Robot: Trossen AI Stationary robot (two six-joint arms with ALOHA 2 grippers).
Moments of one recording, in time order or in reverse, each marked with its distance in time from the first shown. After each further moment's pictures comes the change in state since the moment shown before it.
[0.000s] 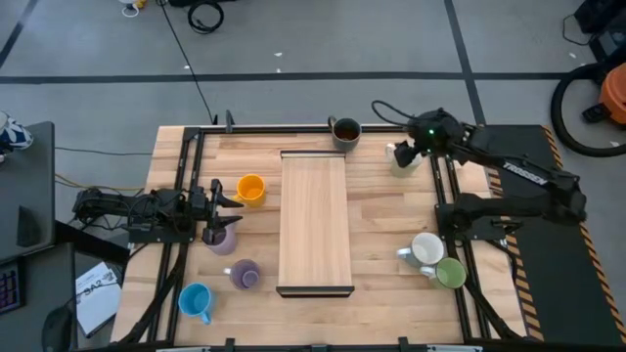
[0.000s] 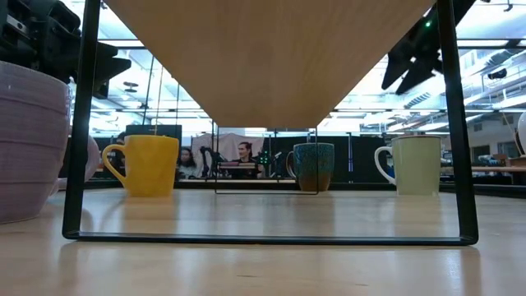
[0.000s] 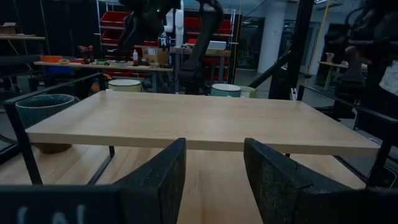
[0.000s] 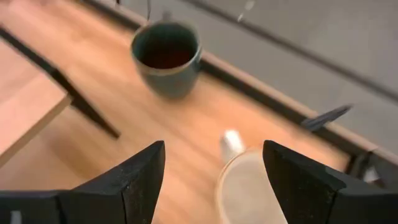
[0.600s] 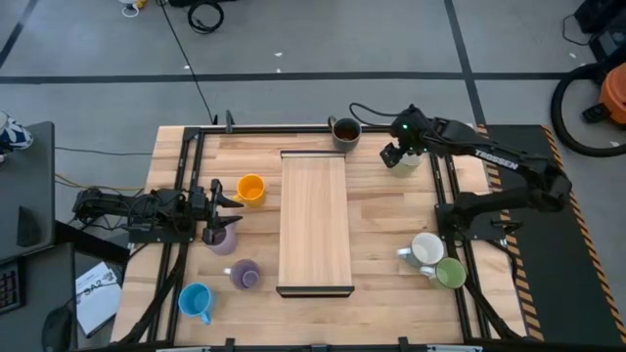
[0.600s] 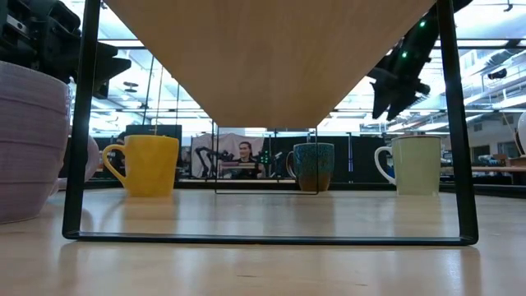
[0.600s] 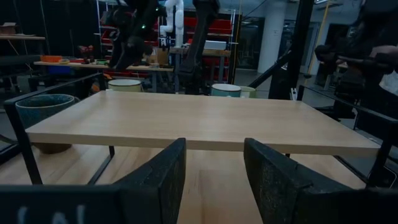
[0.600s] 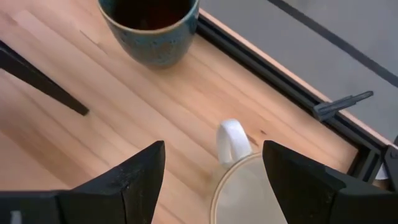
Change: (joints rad) left arm 0.000 0.000 0.000 0.000 0.000 0.000; right arm -0.063 0.229 0.000 0.052 -0.015 -0.085
